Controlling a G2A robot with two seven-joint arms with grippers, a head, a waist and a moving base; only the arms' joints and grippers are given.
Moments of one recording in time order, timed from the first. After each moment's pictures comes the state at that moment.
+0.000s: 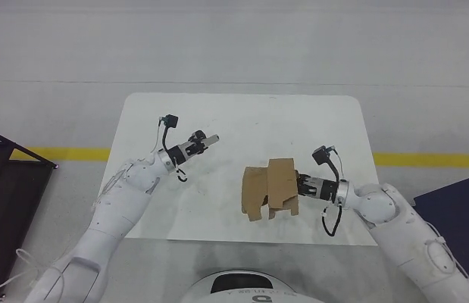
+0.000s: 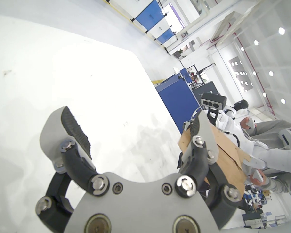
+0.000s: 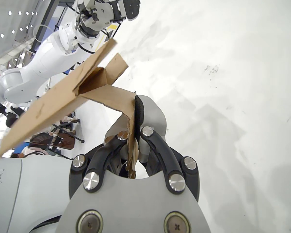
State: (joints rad) left arm 1.12 -1.17 -1.10 -1.04 0.11 -0.70 -0.44; right arm -1.41 -0.88 1.11 -1.51 -0.07 -0.59 0.66
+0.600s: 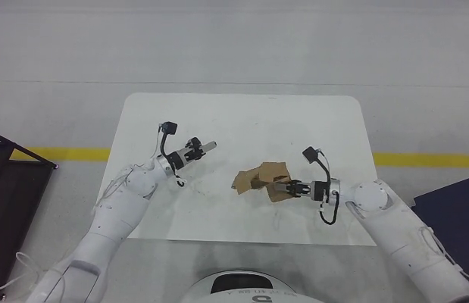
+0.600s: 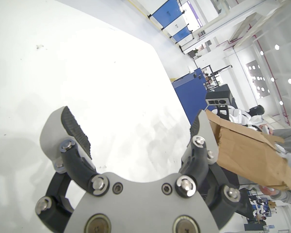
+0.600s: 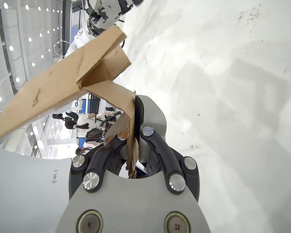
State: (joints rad) left arm 1.13 -1.16 -1.09 -1.03 0.24 -0.68 -0.41; right arm -1.29 -0.91 1.02 -1.40 0.24 -0.45 0.91
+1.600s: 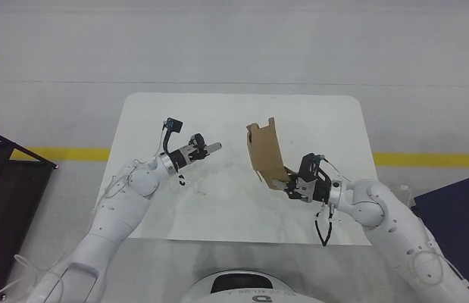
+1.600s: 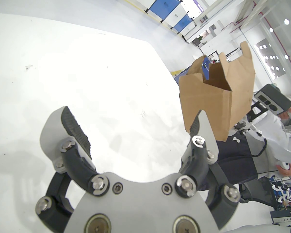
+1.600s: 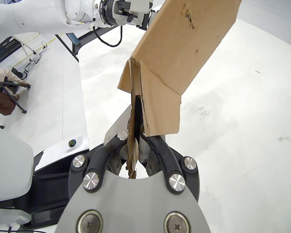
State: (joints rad) left arm 1.14 -1.16 -1.10 -1.11 0.36 -0.68 -0.36; right arm -1.43 -0.90 1.13 -1.62 -0.74 -0.81 0.27
